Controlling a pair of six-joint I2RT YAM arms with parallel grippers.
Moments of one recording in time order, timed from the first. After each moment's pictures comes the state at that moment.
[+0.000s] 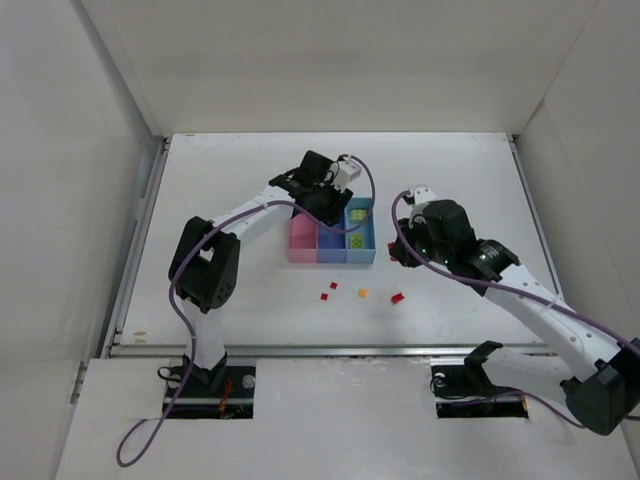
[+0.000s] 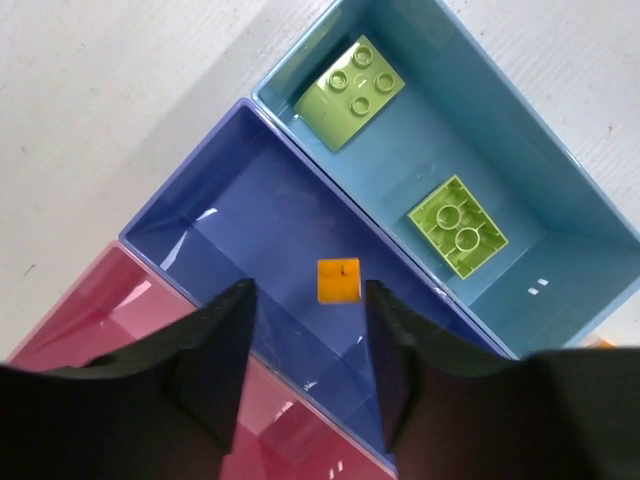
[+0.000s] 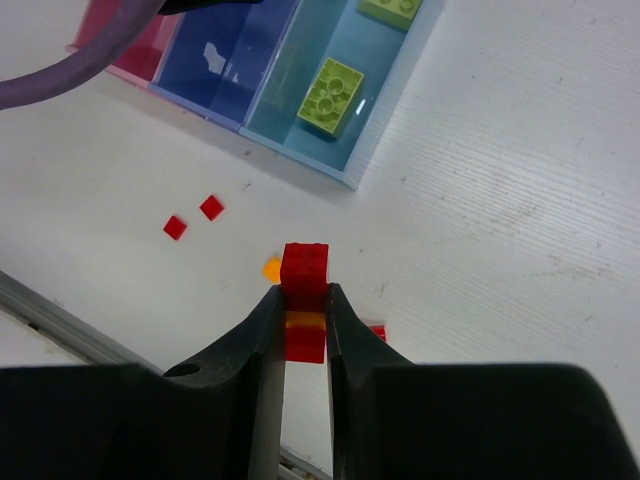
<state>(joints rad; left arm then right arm) -0.58 1.91 1.50 -0.44 0.18 0.14 0.60 1.06 0.92 -0.52 -0.01 0.25</state>
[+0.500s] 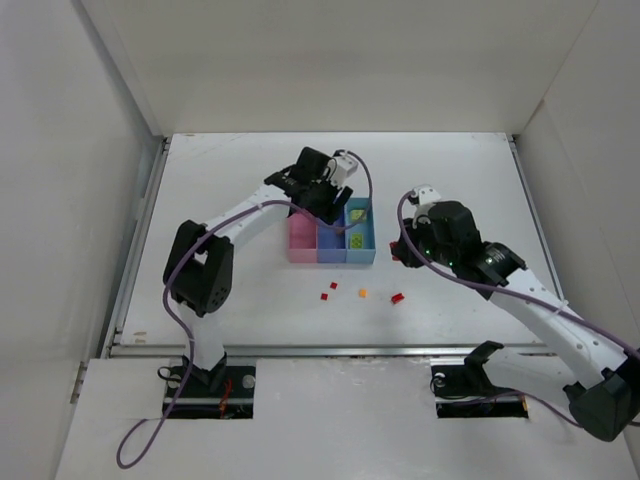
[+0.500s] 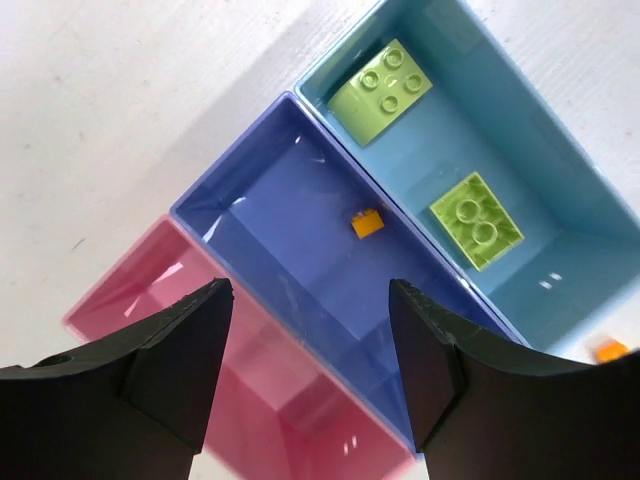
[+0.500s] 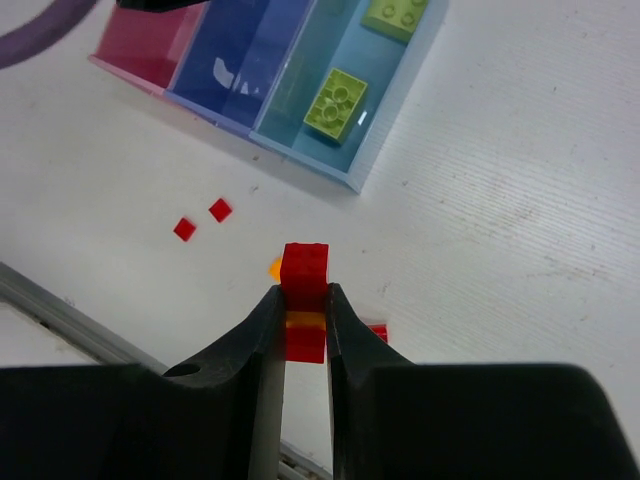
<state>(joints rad) -0.58 1.88 1.50 -0.45 0.13 0.14 0.60 1.03 0.92 -0.53 -0.01 0.25</state>
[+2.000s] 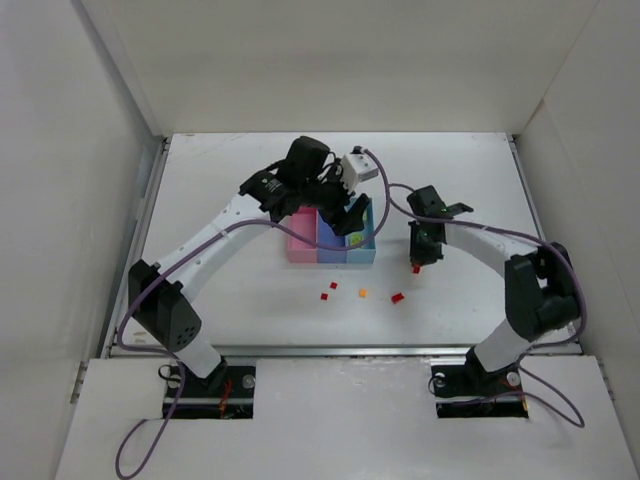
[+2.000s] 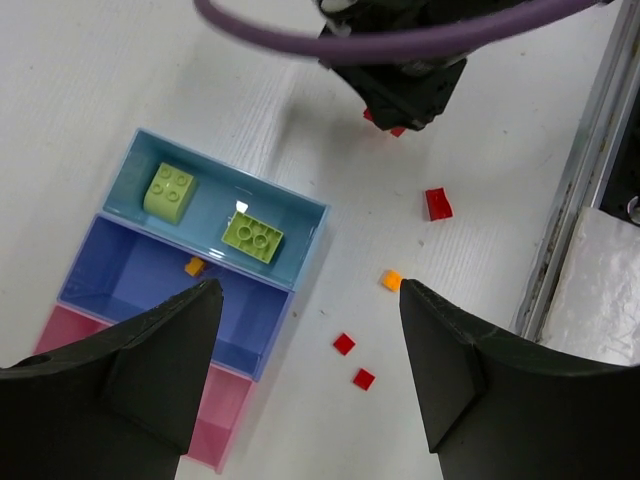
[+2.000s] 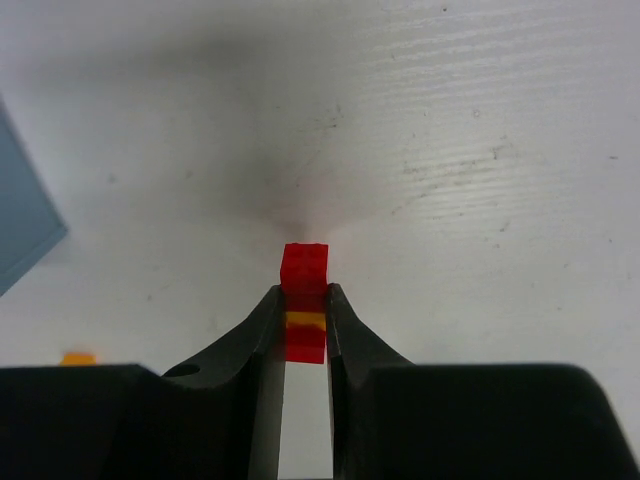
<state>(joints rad) -0.70 1.60 1.57 -0.64 0.45 0.24 0.36 1.63 1.05 -0.69 0.14 0.43</state>
